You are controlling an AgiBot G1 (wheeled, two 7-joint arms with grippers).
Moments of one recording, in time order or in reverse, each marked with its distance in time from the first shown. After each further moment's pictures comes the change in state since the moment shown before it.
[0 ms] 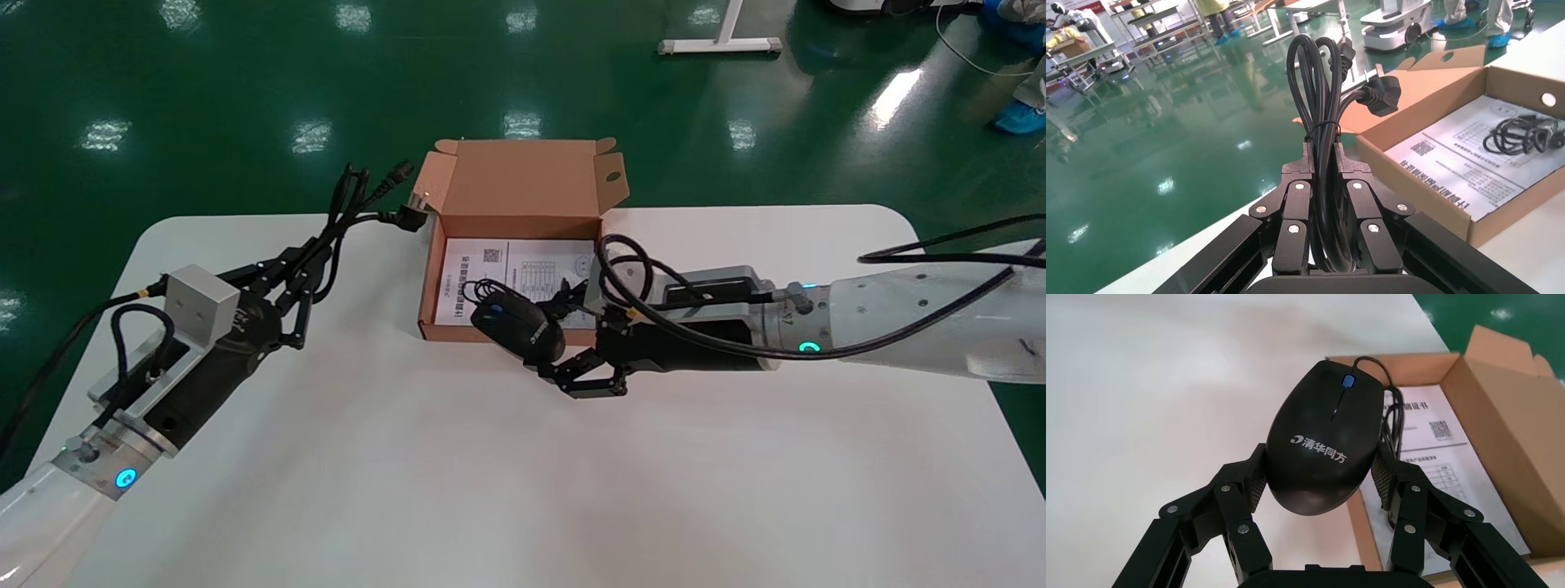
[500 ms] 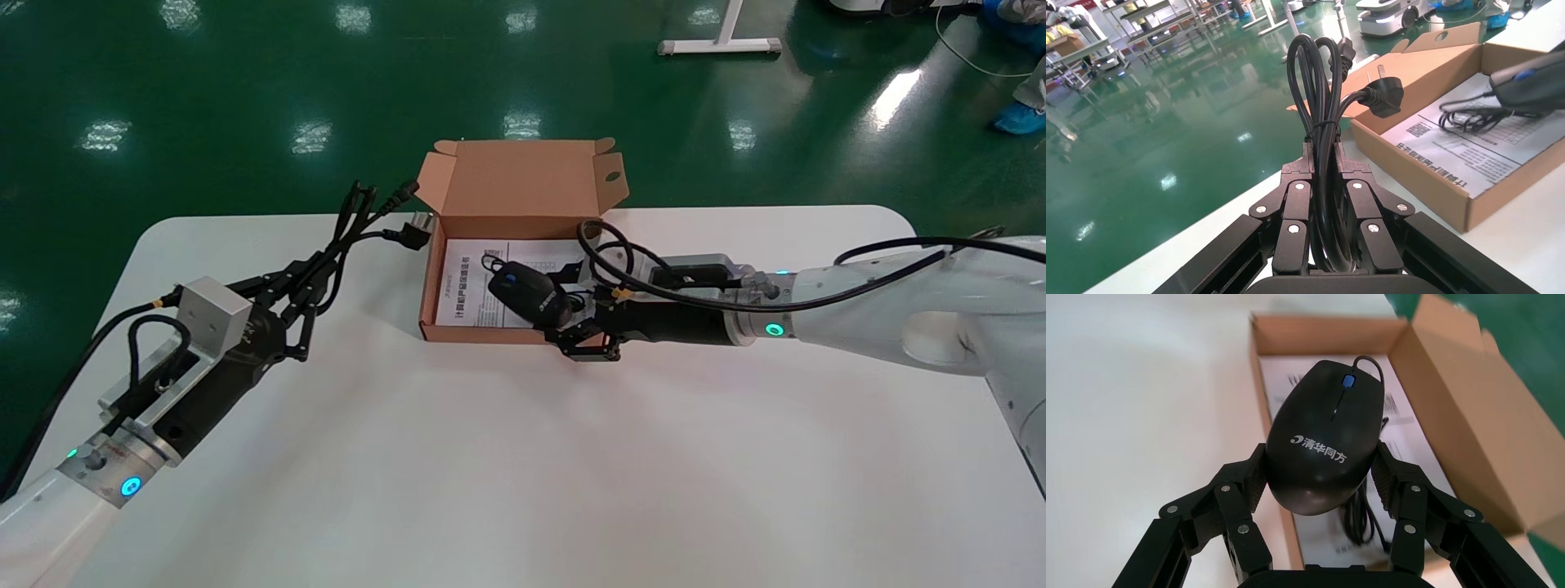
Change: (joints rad) left arm 0.011 -0.014 0.020 -0.025 0.033 -0.033 -0.008; right arm 0.076 -0.154 0.017 -0.412 0.000 0.132 -0.339
